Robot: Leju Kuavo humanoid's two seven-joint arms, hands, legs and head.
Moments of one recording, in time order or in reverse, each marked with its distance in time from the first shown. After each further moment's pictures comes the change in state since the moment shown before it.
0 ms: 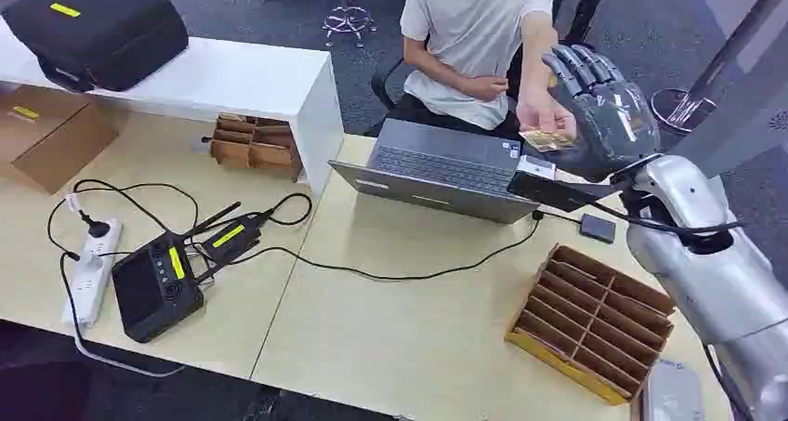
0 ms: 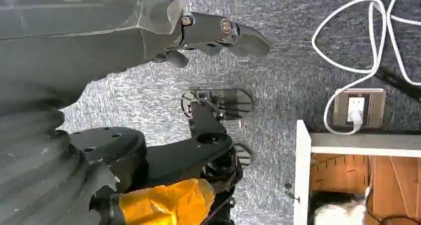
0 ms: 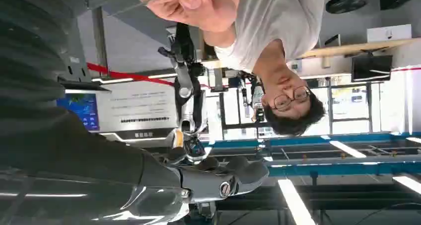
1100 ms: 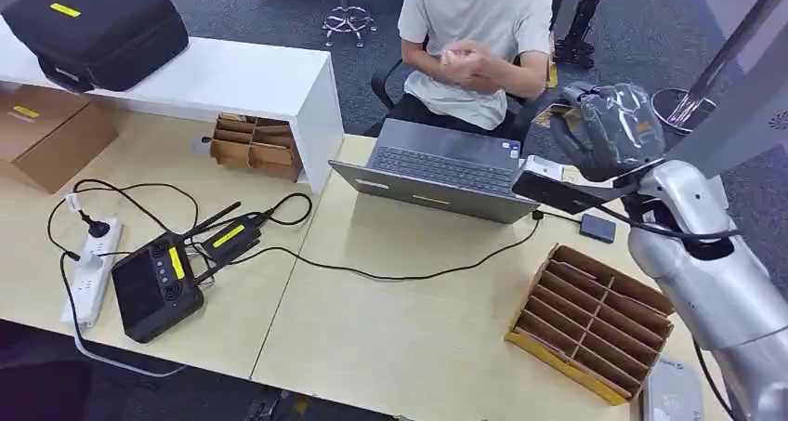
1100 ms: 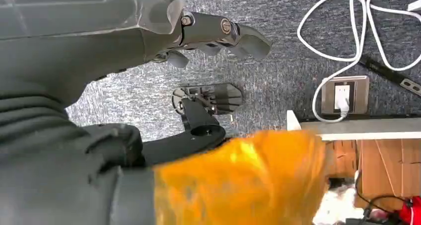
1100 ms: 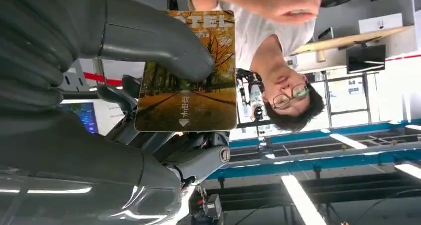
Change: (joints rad) left arm 0.007 0.001 0.003 0.000 -0.019 -0.045 -0.060; right arm 0.039 0.006 -0.050 -0.027 -0.023 -0.018 -0.035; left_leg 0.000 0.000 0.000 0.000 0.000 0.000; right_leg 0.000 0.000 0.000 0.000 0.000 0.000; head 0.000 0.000
